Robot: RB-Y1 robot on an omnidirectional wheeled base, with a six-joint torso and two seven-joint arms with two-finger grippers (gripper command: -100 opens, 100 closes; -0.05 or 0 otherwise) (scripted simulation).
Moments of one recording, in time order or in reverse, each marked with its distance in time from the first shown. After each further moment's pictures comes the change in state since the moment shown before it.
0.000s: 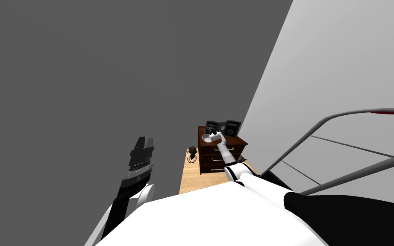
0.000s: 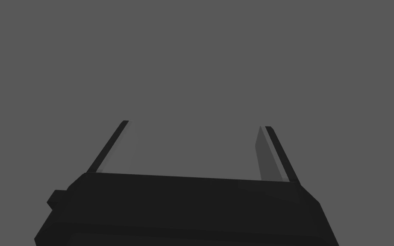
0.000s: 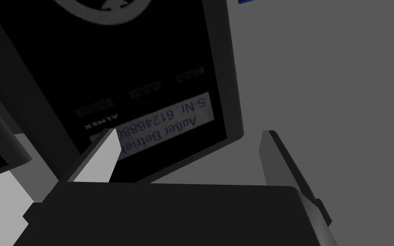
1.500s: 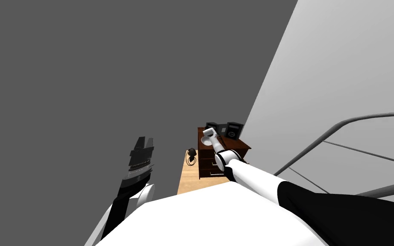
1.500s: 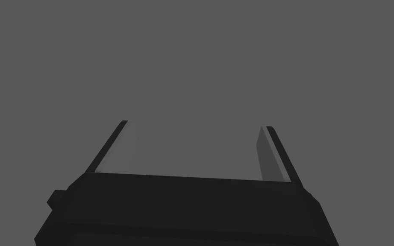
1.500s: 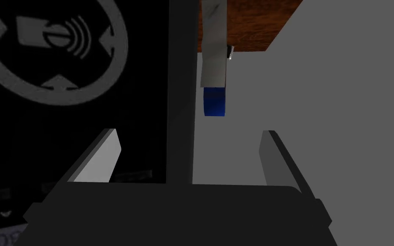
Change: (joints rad) left arm 0.000 0.000 0.000 0.000 0.000 0.000 0.000; right arm -0.300 0.095 -0.057 0.381 0.010 0.270 0.270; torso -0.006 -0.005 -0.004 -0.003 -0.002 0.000
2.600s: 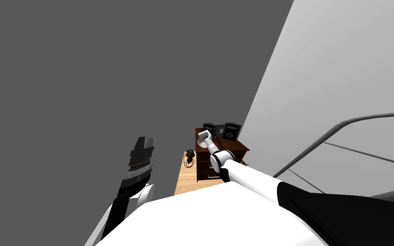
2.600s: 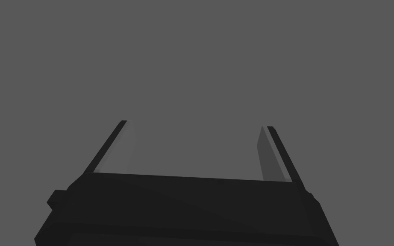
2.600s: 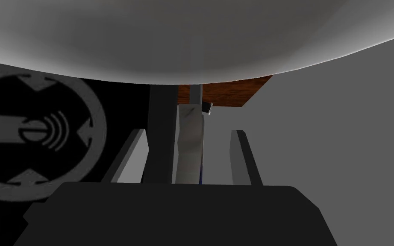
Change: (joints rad) left arm 0.000 0.000 0.000 0.000 0.000 0.000 0.000; right arm -0.046 0.121 -0.021 0.138 0.014 0.057 0.058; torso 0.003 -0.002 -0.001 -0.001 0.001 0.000
